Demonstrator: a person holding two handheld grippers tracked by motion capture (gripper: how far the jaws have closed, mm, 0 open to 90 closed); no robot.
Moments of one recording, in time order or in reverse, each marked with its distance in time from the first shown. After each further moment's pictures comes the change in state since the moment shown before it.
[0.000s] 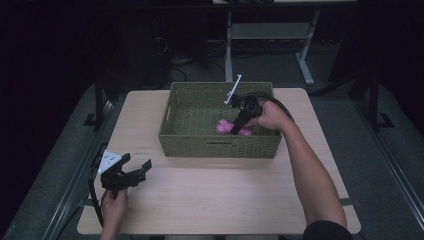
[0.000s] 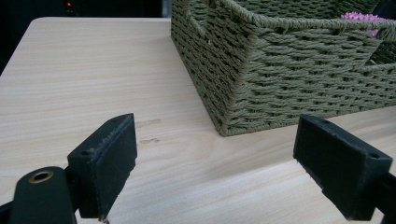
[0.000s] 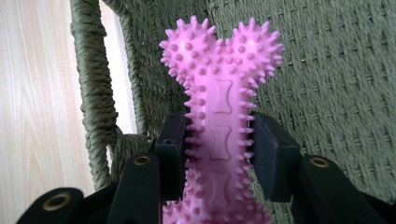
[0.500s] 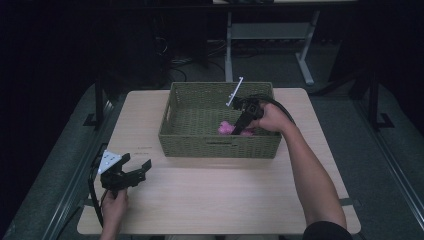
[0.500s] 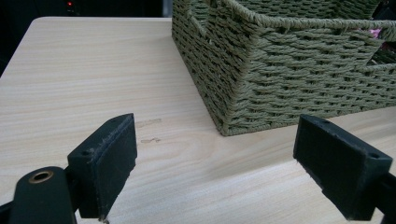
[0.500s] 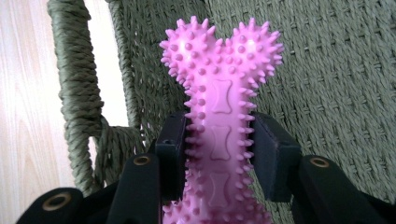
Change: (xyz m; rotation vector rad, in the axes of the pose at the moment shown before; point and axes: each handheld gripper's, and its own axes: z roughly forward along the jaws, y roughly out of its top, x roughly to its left) left arm 0.000 0.000 0.000 0.000 0.002 -0.005; right arm -0.004 -0.008 0.007 -0.002 0.007 0.019
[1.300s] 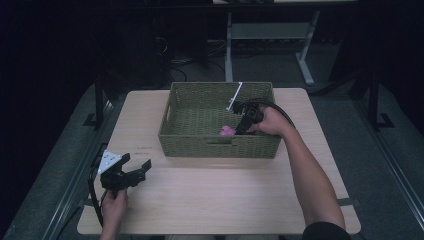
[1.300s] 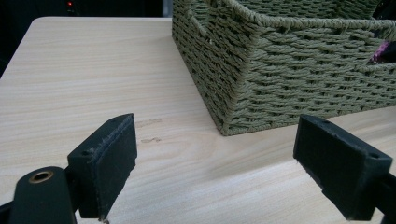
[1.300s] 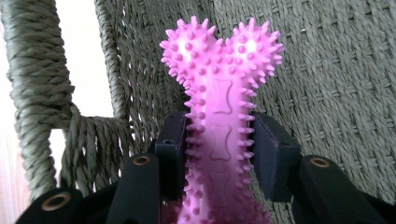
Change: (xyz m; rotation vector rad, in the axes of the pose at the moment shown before) left arm 0.000 0.000 0.000 0.000 0.003 0.000; right arm -0.004 -0.006 0.015 0.037 0.014 0.019
